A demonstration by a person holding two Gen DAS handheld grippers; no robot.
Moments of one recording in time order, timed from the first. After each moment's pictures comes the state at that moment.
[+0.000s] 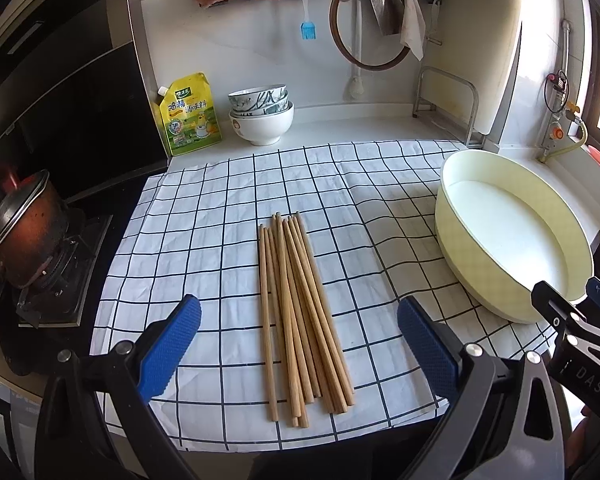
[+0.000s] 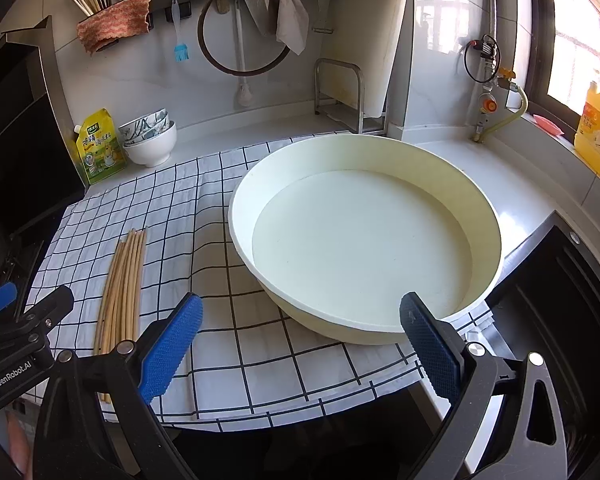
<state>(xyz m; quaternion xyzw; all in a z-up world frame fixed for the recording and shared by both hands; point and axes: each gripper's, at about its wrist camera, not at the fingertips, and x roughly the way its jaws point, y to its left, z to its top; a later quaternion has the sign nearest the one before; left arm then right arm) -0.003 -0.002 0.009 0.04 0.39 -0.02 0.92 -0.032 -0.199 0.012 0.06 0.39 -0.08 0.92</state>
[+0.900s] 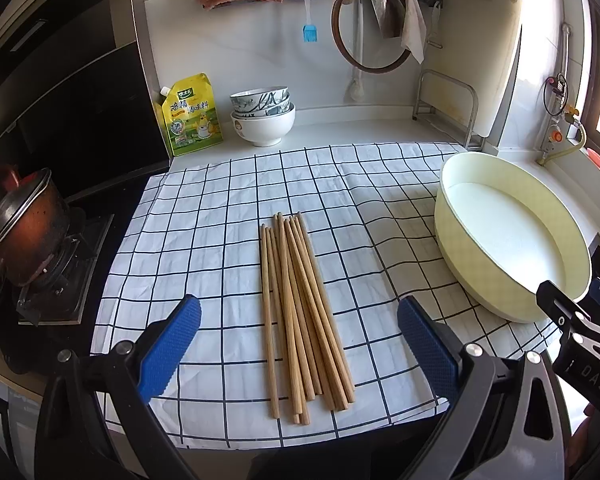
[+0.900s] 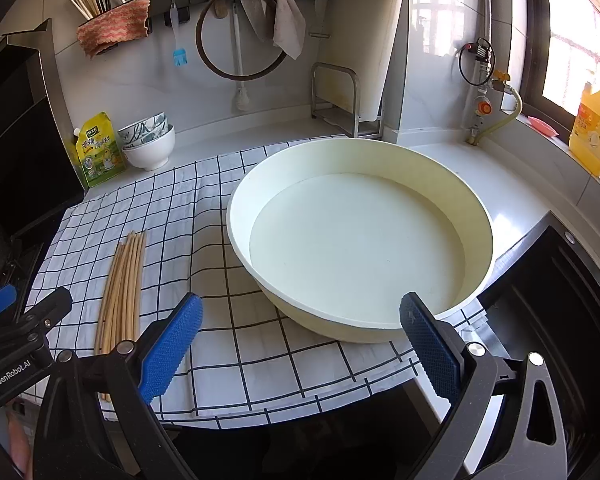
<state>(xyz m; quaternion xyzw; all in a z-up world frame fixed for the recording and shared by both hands) -0.009 0.001 0.009 0.03 0.39 -0.02 0.92 -0.039 -0.198 0.017 0.06 0.38 -0.09 0.92</state>
